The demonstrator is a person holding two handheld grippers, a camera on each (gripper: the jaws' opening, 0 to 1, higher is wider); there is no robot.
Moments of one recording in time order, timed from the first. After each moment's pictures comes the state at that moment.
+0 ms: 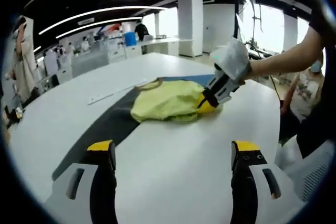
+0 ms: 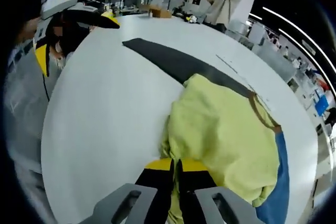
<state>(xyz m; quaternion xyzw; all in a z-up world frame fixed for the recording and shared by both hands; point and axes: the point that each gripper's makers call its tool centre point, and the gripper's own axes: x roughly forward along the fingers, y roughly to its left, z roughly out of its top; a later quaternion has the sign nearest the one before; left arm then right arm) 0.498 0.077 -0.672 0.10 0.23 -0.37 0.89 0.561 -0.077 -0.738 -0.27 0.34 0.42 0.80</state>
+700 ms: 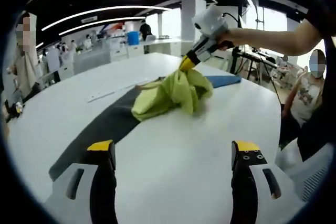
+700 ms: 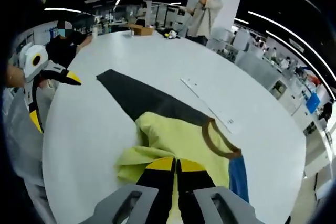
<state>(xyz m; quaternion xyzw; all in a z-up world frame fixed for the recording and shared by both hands) 0.499 0.078 -0.675 0.09 0.24 -0.37 0.90 0.661 -0.105 -0.676 -0.24 0.32 0.38 0.83</state>
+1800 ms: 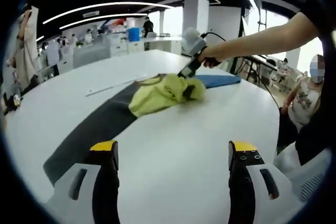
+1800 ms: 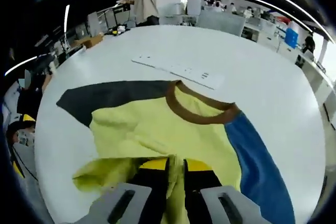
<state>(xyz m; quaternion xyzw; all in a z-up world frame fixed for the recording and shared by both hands) 0.500 0.072 -0.682 0.07 0.25 -0.37 0.89 0.700 -0.139 -0.748 -0.08 0.42 0.27 0.86</state>
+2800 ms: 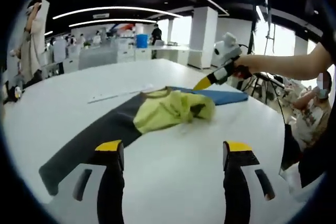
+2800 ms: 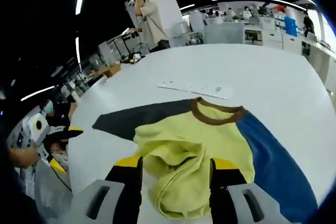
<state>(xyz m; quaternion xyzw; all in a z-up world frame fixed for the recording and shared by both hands) 0.539 0.058 -0.665 0.03 0.22 -0.34 0.91 0.643 -0.136 -0.690 0.04 0.38 0.34 0.86</state>
